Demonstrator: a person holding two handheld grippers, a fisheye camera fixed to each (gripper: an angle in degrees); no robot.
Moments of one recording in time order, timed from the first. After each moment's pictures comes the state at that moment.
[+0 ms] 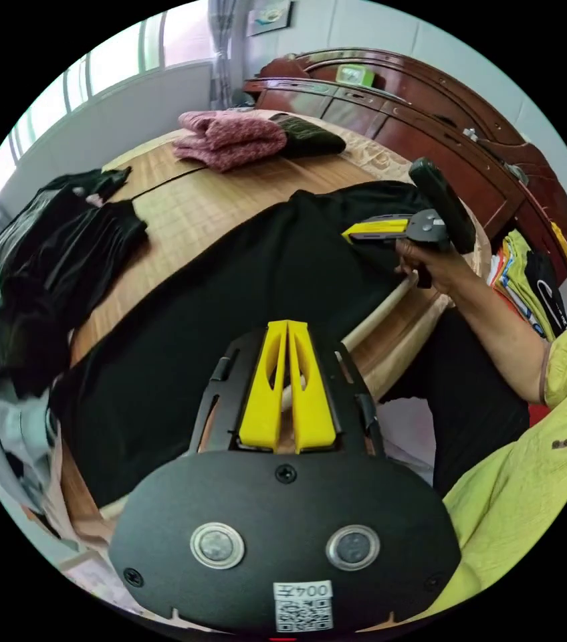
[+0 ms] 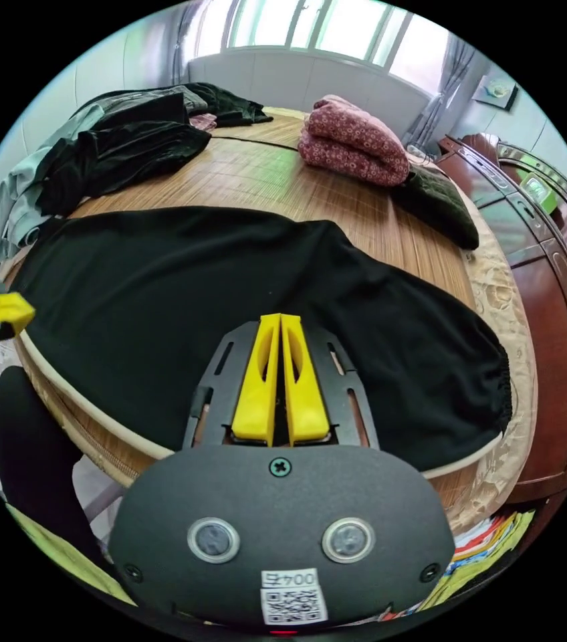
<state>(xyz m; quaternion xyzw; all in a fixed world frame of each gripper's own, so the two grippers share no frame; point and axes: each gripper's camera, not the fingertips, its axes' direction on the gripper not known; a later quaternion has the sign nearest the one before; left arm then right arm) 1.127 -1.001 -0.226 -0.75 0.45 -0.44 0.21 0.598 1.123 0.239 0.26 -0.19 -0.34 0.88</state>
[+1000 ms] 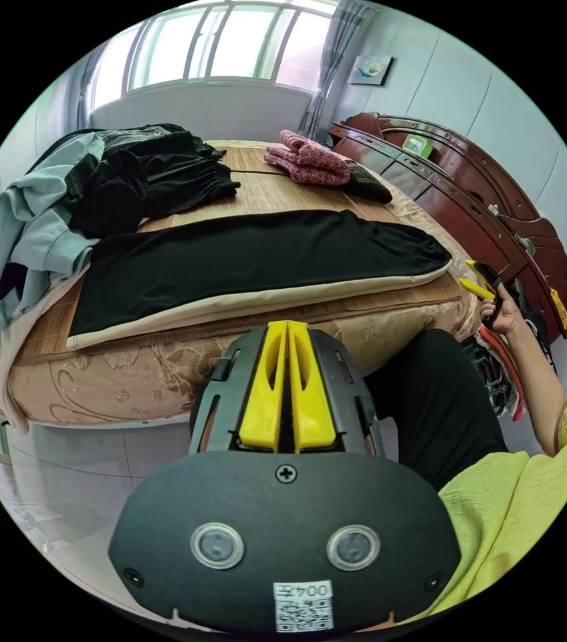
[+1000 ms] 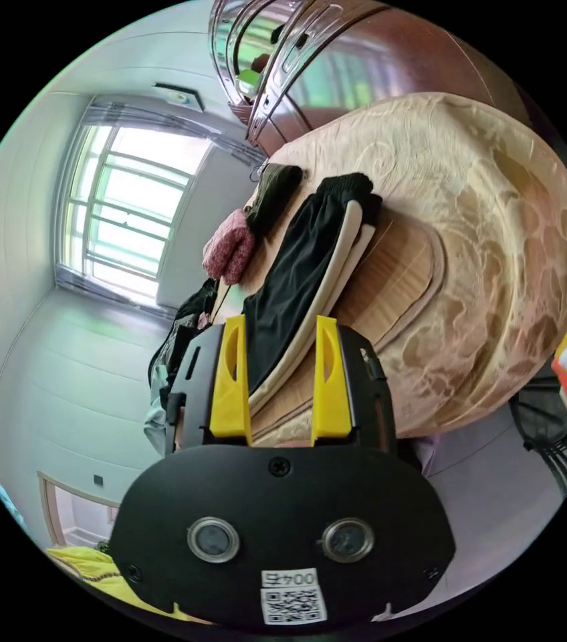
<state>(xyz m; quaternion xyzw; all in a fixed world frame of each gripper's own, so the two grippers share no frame) 0.779 -1.126 -0.202 -0.79 0.28 -0.51 0.20 1.056 1.138 0.295 0.17 -0.61 0.08 0.77</state>
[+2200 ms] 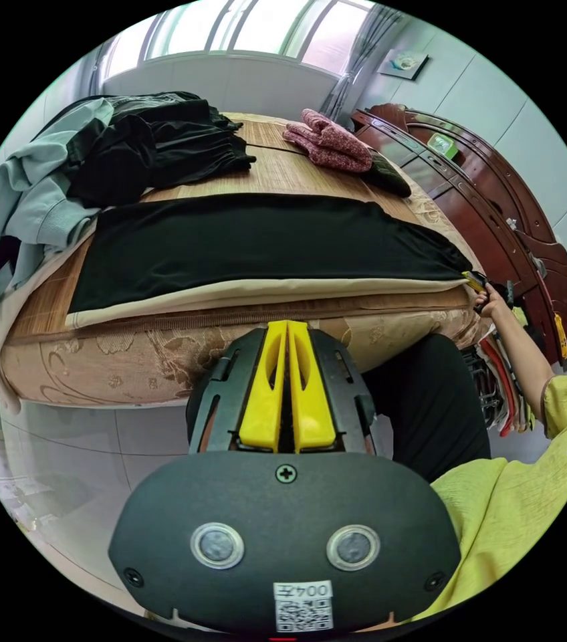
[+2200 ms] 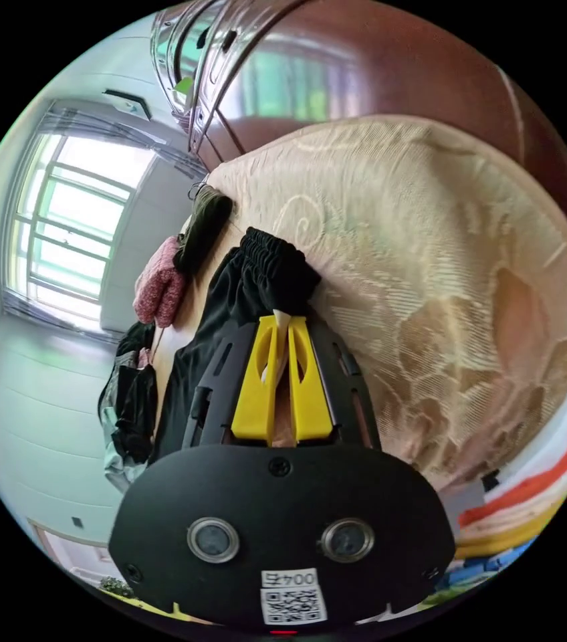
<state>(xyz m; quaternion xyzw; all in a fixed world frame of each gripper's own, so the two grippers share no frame) 0.633 -1.107 -0.128 -0.80 0.28 -0.51 0.14 1.073 1.028 0.330 0.14 -0.52 0.14 0.83</state>
